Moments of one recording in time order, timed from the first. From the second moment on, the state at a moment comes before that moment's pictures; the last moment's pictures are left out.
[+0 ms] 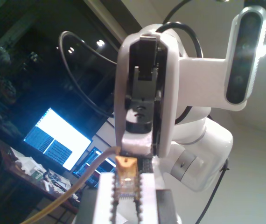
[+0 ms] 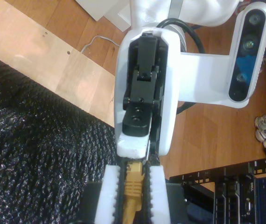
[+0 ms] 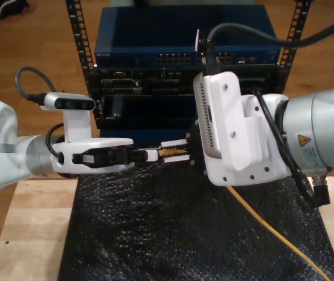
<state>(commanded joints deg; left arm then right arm) 13.8 6.5 -45.9 -77.4 130.2 -264.7 34.1 -48.2 -31.4 46.0 38.8 -110.4</state>
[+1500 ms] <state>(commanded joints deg) 13.3 6.4 -45.9 -77.5 130.9 -264.7 34.0 -48.3 -31.4 46.1 38.8 -110.3</state>
